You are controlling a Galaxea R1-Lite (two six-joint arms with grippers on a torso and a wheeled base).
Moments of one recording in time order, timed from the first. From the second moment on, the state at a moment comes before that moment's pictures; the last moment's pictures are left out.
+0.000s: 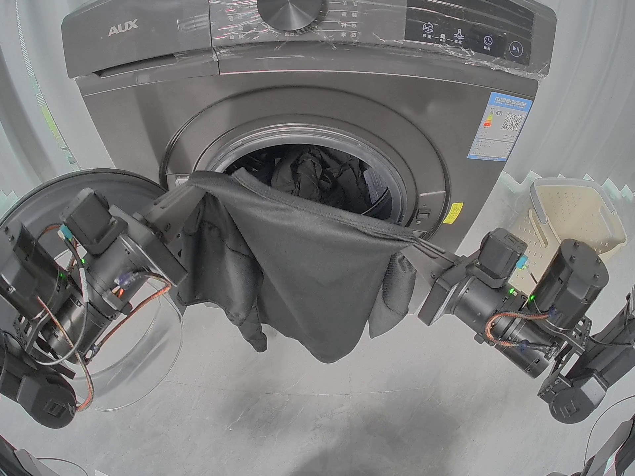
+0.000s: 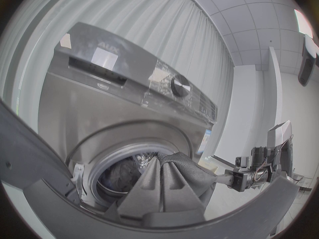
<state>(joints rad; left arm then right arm) -0.46 1.57 -0.40 -1.55 -0.17 -0.16 0.71 1.79 -0.48 -1.48 -0.05 0.11</state>
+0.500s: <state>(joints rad) -0.43 1.51 -0.44 -1.55 -0.18 -0.16 0.71 1.76 -0.55 -1.48 -0.11 0.11</state>
